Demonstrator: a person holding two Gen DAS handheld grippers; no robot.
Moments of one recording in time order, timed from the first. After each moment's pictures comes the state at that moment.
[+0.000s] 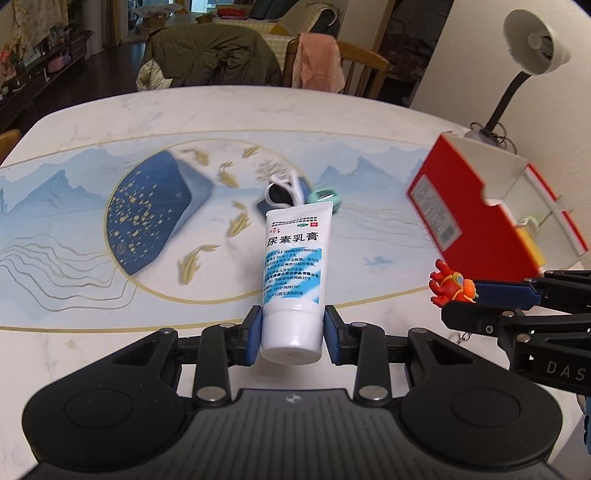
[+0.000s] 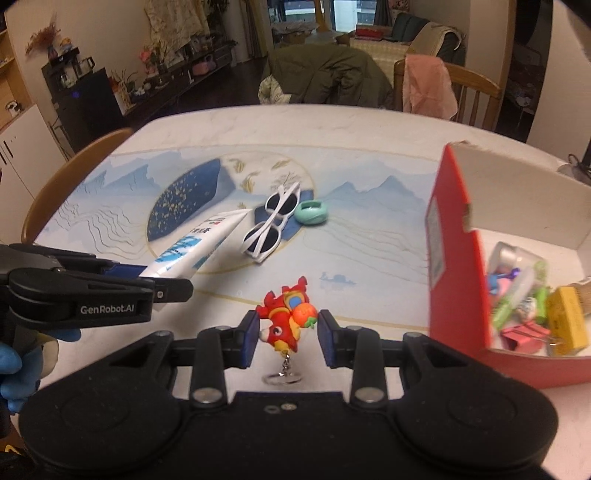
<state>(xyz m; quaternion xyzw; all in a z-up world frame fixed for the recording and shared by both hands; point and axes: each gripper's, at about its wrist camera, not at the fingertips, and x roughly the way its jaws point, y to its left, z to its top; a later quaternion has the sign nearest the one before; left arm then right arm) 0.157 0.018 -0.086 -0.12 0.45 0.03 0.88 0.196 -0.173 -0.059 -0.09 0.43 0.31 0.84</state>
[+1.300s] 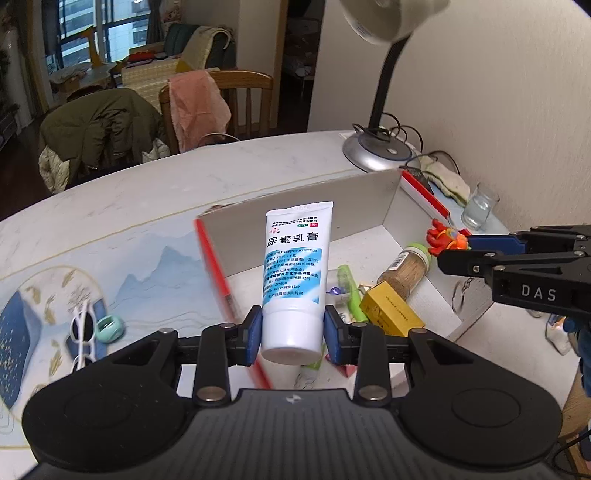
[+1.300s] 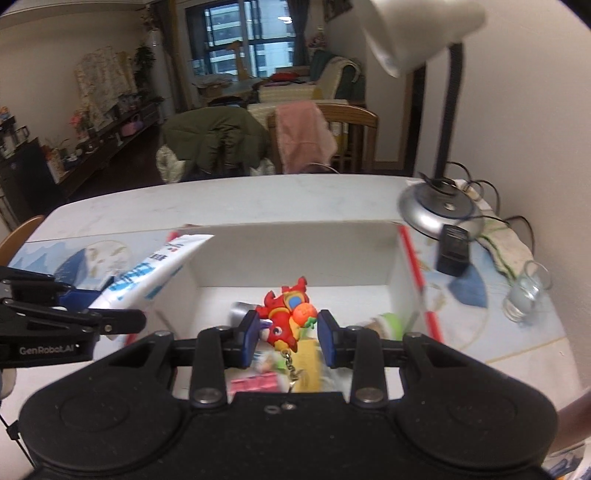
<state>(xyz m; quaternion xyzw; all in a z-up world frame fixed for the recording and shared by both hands) 0.285 -0.201 -0.026 -0.02 0.43 -0.06 0.90 0.311 -0.391 -0.014 -0.05 0.38 0.21 0.90</state>
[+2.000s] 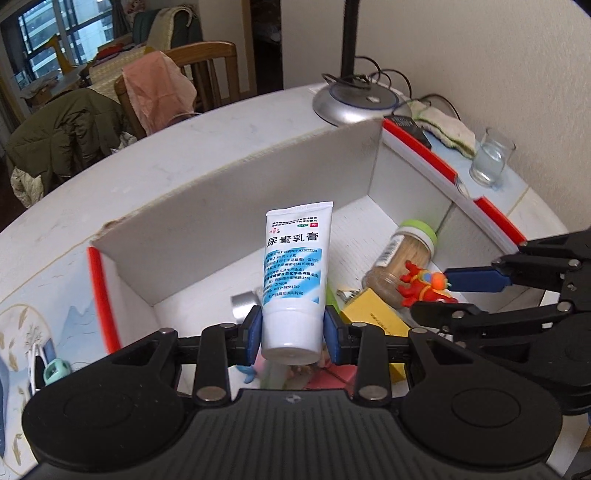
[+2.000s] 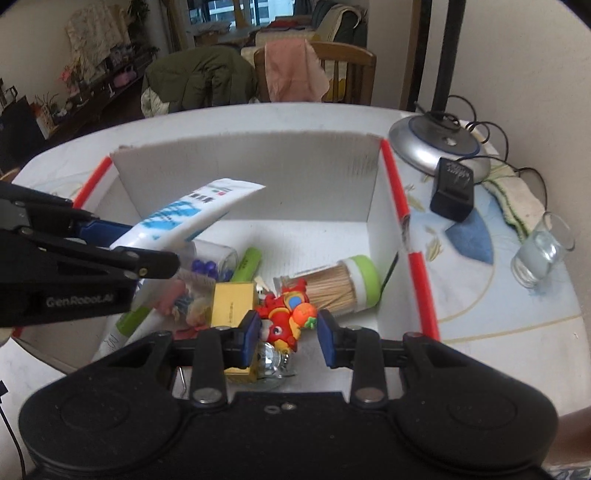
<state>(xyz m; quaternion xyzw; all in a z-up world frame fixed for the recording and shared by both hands) 0.357 -0.267 -0.079 0.05 0.48 -0.08 0.87 0.351 -0.407 -0.083 -0.09 0.45 0.22 0.86</state>
